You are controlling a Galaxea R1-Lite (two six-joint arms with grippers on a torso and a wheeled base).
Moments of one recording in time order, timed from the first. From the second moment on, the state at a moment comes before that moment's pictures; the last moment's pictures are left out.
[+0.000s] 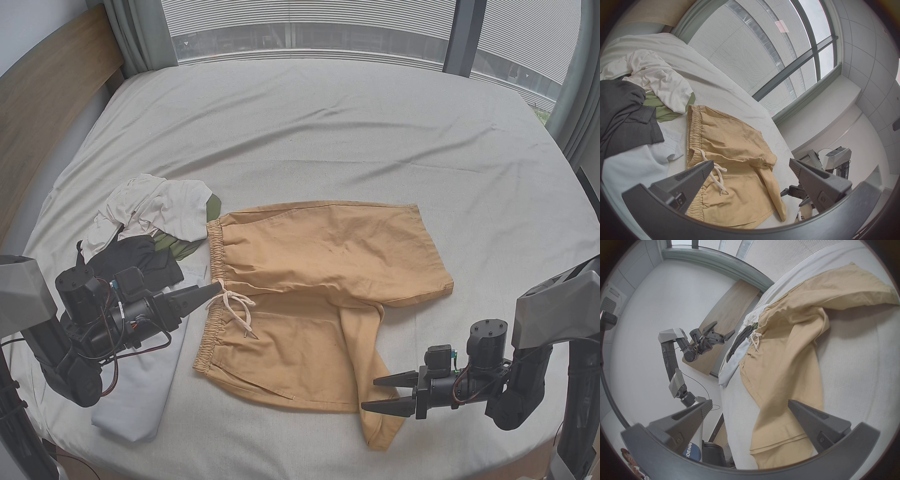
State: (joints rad) left arm -0.14 2.02 -0.41 -1.55 -0.66 -0.52; right arm 0.37 2.29 -0.30 -1.54 0.85 0.24
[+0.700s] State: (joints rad) left arm -0.14 2.03 -0.41 -1.55 -0.66 -0.52; right arm 0.25 2.34 -0.25 -1.54 0.85 0.19
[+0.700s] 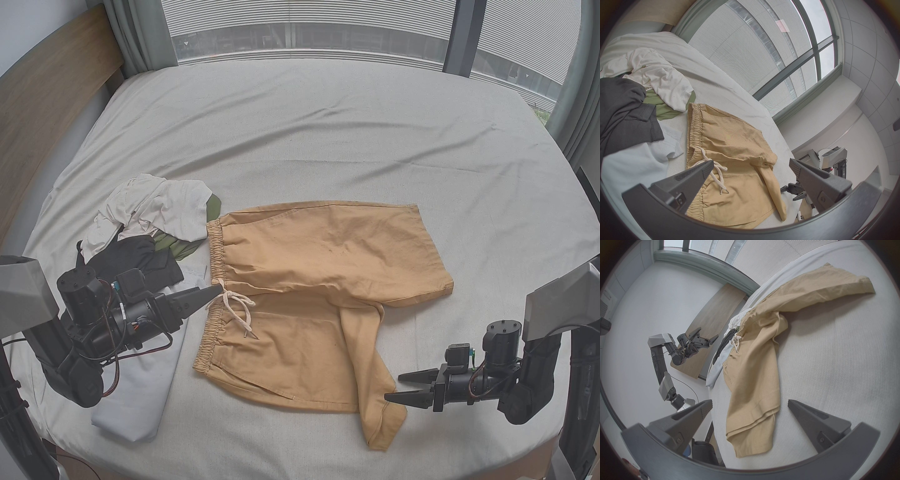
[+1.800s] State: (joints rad) left arm -0.15 2.05 -0.41 -1.55 -0.66 -0.52; right arm 0.33 2.29 -0.28 -1.54 0.86 0.30
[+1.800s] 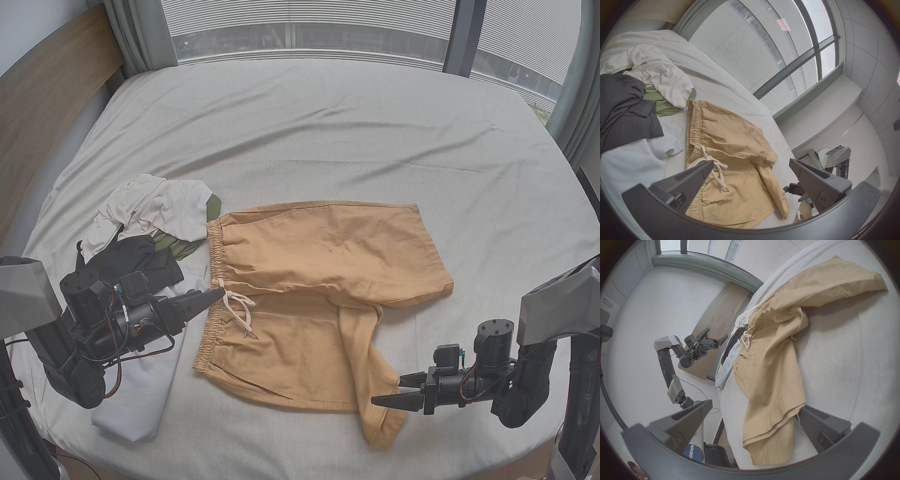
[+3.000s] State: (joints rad) left arm -0.15 2.05 -0.41 -1.55 -0.66 -0.52; right arm 0.26 2.36 -0.39 -1.54 0.78 0.37
